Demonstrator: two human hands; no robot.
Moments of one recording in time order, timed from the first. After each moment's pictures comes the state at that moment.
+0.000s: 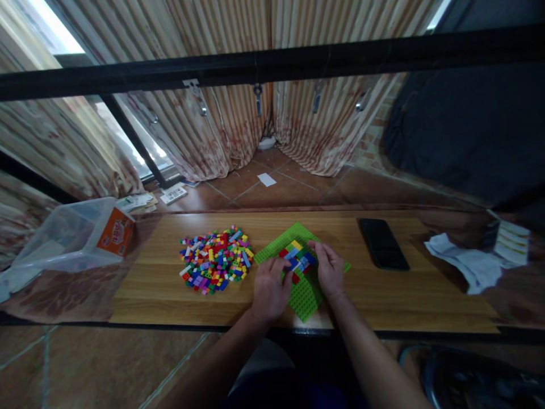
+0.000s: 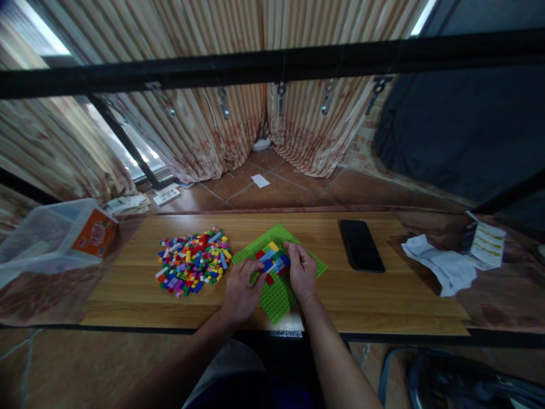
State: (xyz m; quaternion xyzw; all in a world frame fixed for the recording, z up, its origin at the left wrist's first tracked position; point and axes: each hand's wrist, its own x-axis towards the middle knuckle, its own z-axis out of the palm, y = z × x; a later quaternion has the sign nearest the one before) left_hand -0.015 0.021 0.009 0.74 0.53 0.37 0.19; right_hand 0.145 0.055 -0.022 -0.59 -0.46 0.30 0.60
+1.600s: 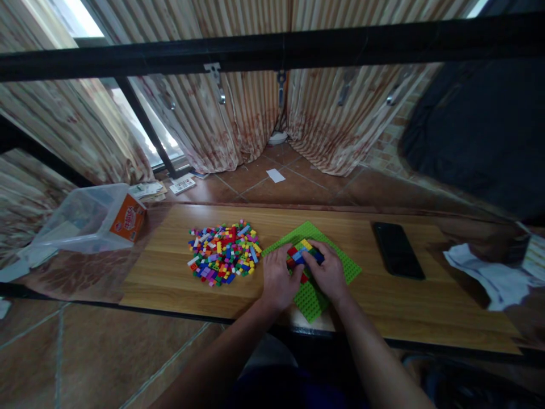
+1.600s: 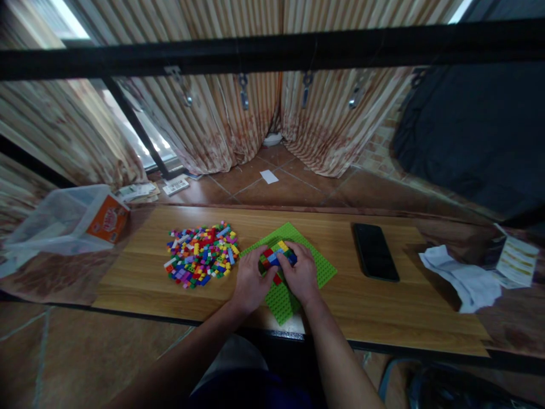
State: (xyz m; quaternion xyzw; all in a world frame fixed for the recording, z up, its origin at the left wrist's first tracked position) left_hand -0.007 0.033 -0.008 0.69 0.57 0.41 0.17; right_hand 0.139 0.055 -0.015 -0.60 -0.64 0.21 0.43
